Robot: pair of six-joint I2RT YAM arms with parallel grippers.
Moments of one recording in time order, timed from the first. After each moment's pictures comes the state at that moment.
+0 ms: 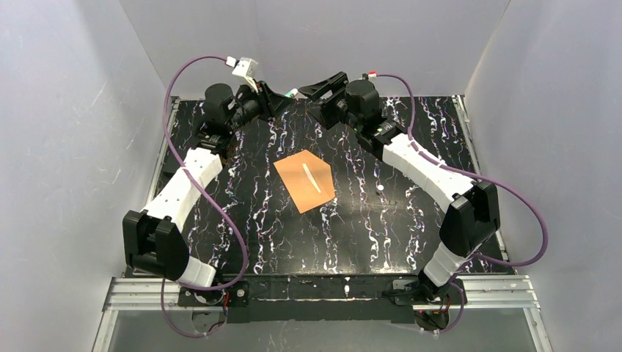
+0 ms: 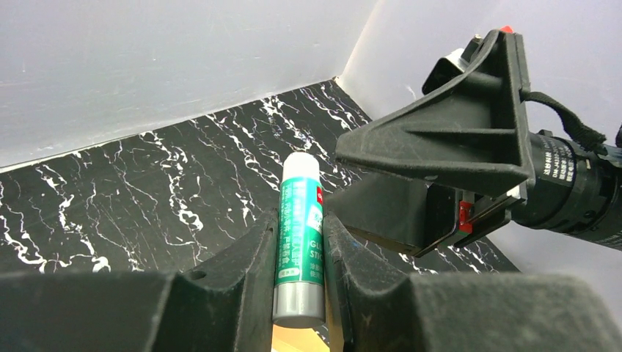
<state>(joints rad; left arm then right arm) -0.29 1.46 1.29 0.15 0.49 -0.38 0.65 1.67 1.52 -0.06 0.01 1.37</state>
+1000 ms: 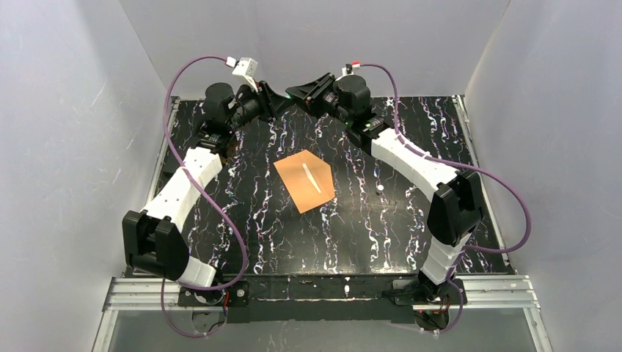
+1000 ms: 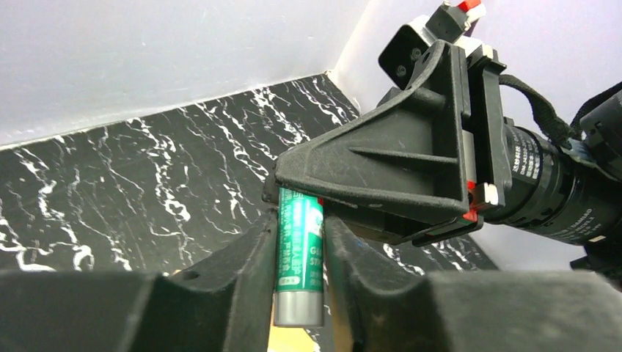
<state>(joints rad) -0.30 1.46 1.29 0.13 0.49 -0.41 0.66 1.78 1.60 0.12 -0.11 1.35</state>
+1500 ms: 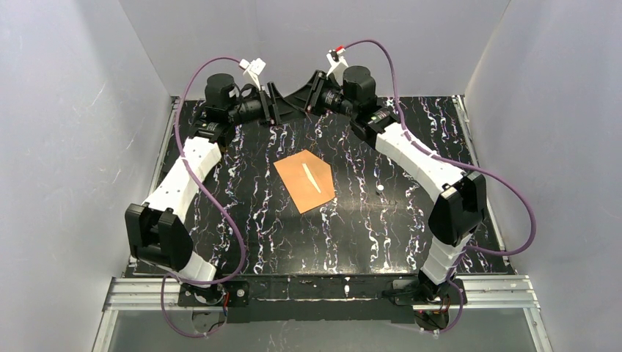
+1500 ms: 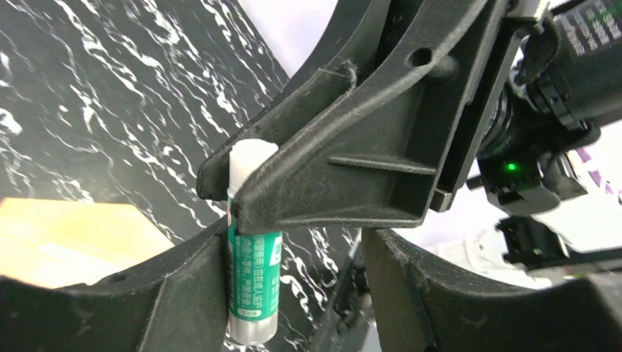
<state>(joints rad) -0.28 1.52 1.44 -0.12 0.81 -0.63 0.65 1.78 1.69 0.02 -0.35 0.87</state>
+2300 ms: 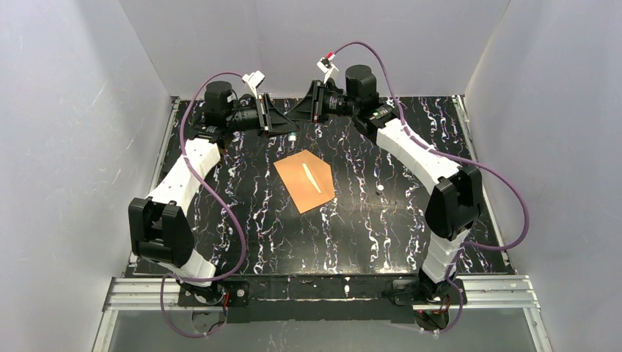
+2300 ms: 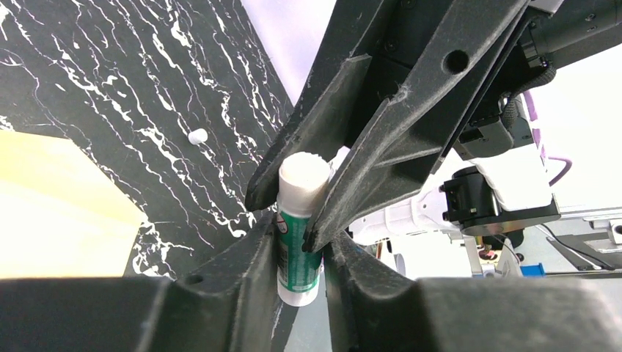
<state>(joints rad) -0.22 1.55 1.35 -0.11 1.03 -0.78 0.59 1.83 1.71 -0.06 -0.73 0.71</state>
